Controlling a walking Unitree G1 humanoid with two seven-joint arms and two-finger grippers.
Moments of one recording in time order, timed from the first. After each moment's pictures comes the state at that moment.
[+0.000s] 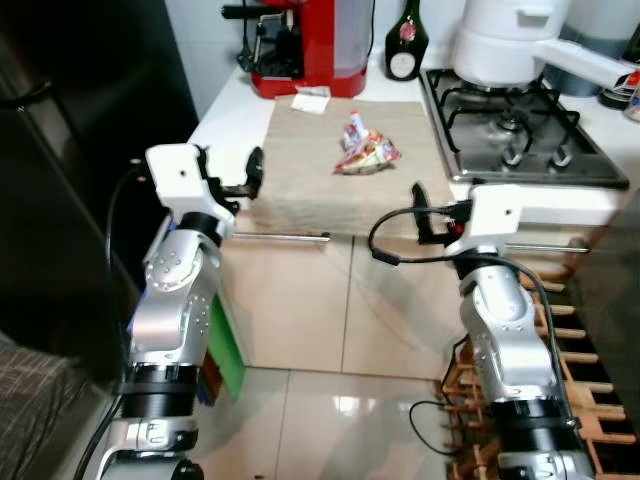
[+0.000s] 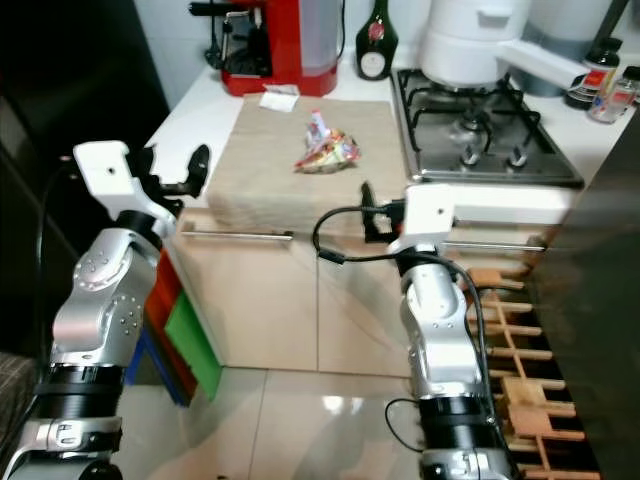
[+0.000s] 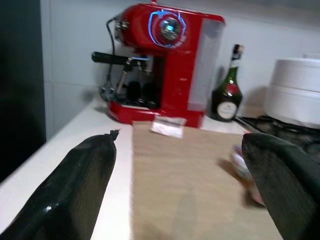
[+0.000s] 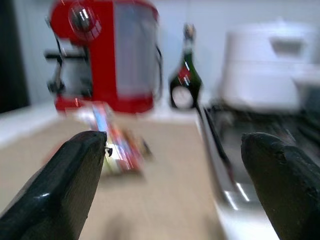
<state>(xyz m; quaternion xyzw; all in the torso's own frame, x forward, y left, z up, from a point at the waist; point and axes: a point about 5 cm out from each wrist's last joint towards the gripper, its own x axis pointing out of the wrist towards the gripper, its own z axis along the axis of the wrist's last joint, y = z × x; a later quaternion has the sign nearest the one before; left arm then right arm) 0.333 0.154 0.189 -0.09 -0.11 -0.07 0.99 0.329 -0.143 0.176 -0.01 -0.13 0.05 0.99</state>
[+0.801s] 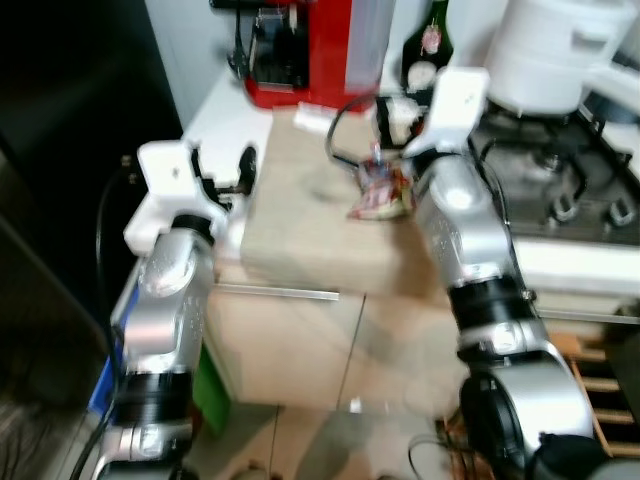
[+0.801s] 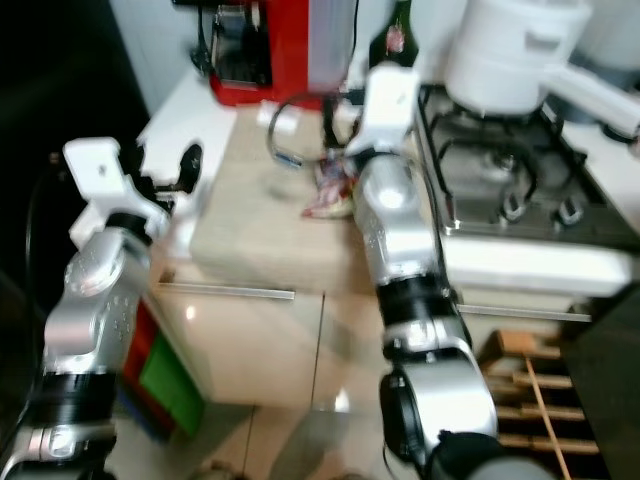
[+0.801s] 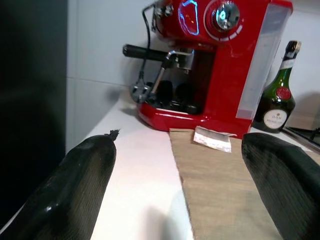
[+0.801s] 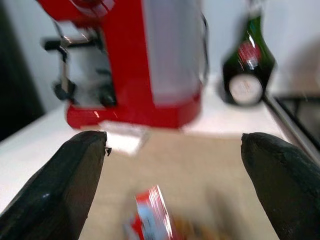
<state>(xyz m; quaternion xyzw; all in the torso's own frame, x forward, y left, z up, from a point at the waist) 0.325 0.160 0.189 -0.08 -0.11 -0.05 0.99 0.389 -0.107 0.216 0.06 -0.02 0.03 1.00</state>
